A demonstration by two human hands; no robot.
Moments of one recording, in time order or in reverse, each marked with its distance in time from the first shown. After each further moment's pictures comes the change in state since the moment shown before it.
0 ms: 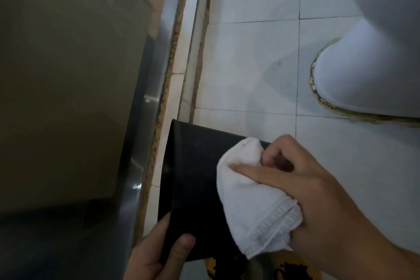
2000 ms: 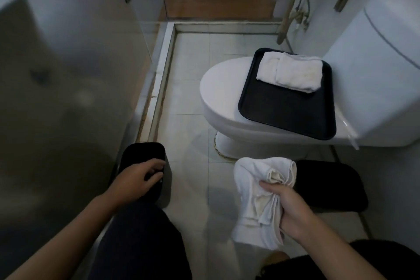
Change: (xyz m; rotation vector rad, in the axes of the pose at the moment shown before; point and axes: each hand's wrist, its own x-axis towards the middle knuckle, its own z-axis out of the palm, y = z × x) left_hand 0.009 0.168 -0.063 0.619 -0.394 0.311; right_hand -0.169 -0.163 -0.195 1.146 0.567 0.990
